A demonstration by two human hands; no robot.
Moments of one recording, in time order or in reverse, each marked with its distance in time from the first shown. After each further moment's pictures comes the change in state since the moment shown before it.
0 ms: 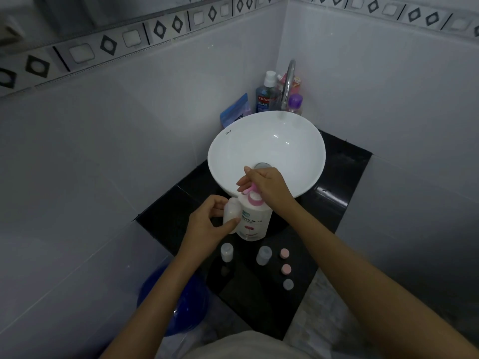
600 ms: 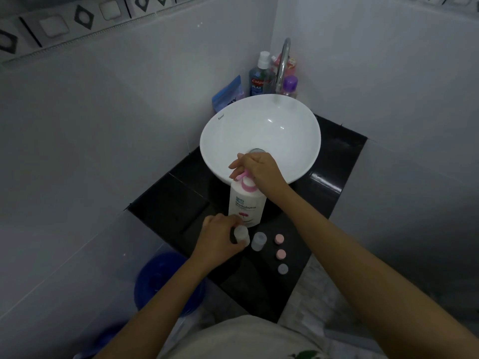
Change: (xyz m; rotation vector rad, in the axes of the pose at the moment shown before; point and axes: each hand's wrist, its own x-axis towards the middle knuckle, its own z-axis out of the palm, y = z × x) left_hand -0.016 -0.054 0.045 0.579 -0.236 0.059; right_hand 0.006 0.007 0.002 0.045 -0.021 0.023
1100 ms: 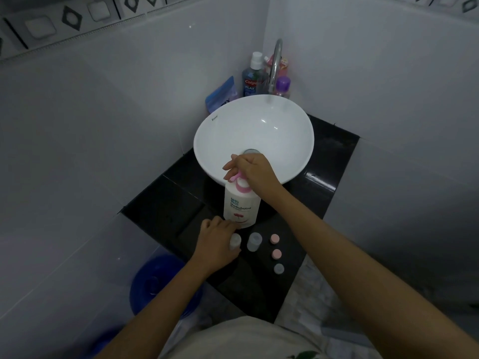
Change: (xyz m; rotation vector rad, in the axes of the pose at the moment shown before) left_hand 0.005 -0.010 0.019 0.325 -0.101 0.057; right_hand -0.002 -0.001 0.001 -0.013 0.004 -0.001
